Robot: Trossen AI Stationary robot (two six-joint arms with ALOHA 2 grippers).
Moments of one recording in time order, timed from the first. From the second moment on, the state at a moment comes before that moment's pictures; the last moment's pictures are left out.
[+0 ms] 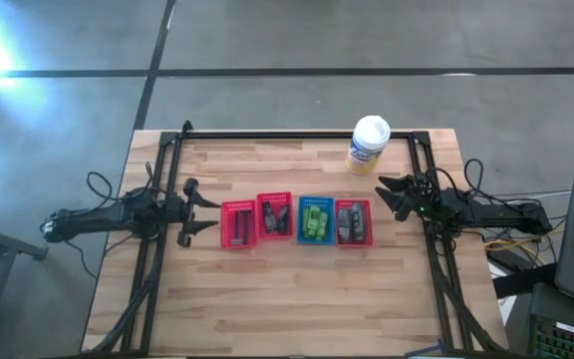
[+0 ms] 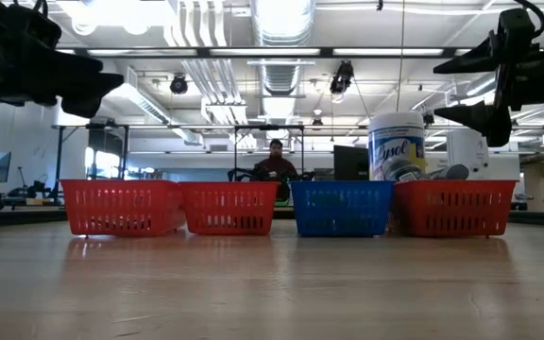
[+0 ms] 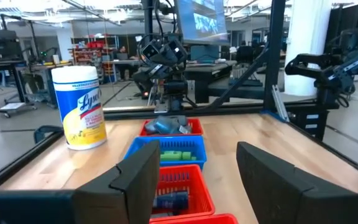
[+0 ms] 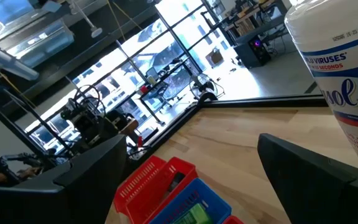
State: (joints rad) left arm 0.08 0.00 0.01 0.03 0.14 0.03; right arm 0.00 0.02 0.01 0.08 0.47 0.64
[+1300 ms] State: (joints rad) left arm 0.06 0.01 0.01 0.04 0.13 0.03; right arm -0.01 0.00 0.01 0.12 0.27 0.57
